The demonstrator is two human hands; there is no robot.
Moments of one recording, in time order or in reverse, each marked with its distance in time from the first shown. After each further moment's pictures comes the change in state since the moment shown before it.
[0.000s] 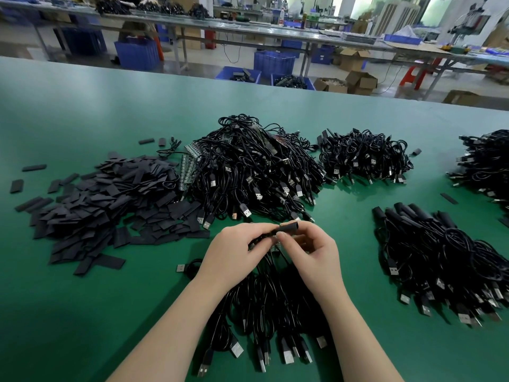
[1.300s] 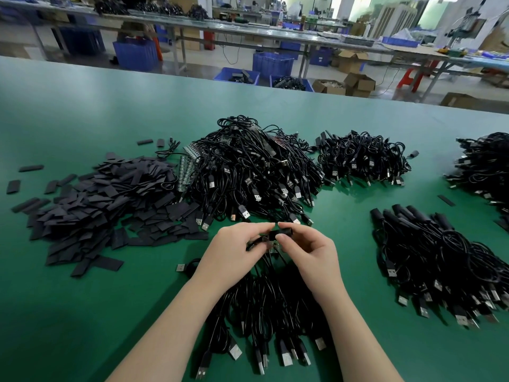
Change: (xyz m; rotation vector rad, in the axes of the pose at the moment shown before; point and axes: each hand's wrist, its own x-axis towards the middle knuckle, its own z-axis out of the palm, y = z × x) left_hand 0.002 -0.006 0.000 -0.028 -0.028 -0.064; right_hand 0.004 0.004 -0.001 0.101 -0.026 0.090
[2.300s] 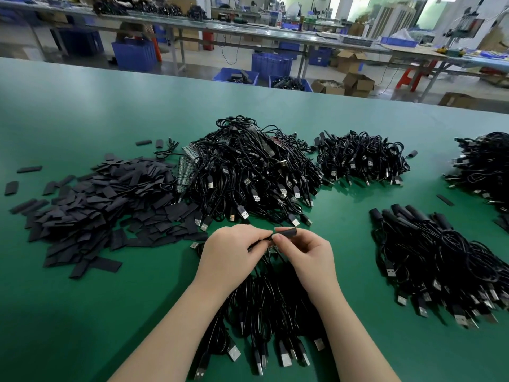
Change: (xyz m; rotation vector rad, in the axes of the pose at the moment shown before) left_hand -0.004 0.010 0.002 0.203 0.191 0.187; right_hand -0.003 -0.002 0.007 0.055 0.061 0.099
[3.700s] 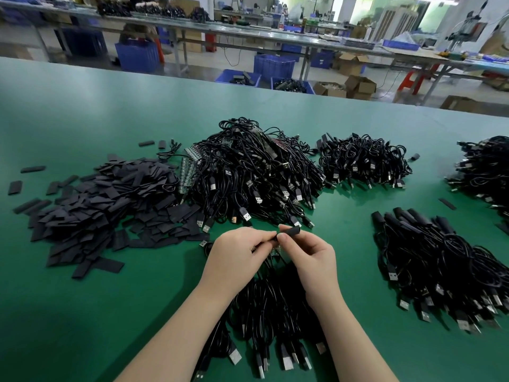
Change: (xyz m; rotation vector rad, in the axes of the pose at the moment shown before) left_hand -0.001 0.008 0.001 -0.134 0.010 -0.089; right_hand -0.002 -0.002 0.003 0.134 0.021 0.014
